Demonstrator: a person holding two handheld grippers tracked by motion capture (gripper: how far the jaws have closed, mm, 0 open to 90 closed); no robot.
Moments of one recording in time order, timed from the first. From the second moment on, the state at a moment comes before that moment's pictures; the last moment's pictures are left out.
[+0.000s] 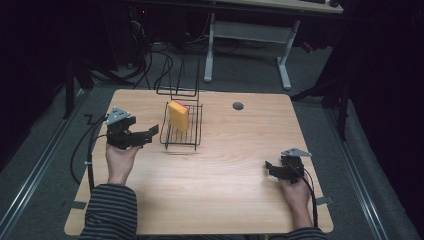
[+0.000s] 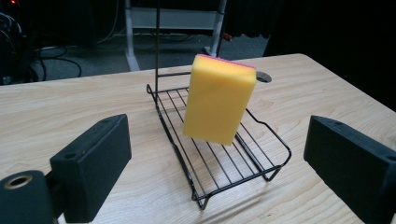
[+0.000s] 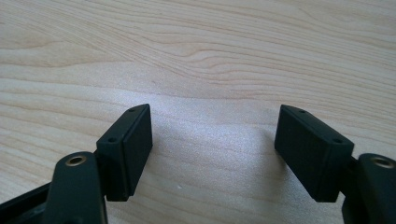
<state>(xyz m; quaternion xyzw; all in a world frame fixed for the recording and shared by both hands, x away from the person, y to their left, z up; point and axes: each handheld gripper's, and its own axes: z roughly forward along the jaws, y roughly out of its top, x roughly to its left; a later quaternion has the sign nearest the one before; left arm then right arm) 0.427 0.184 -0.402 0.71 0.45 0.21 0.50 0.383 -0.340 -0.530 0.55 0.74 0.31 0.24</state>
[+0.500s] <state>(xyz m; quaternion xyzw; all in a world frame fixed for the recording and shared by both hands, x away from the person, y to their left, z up) 0.405 0.207 -0.402 0.68 0.47 0.19 0.52 0.383 -0.340 -0.530 0.55 0.74 0.31 0.24</state>
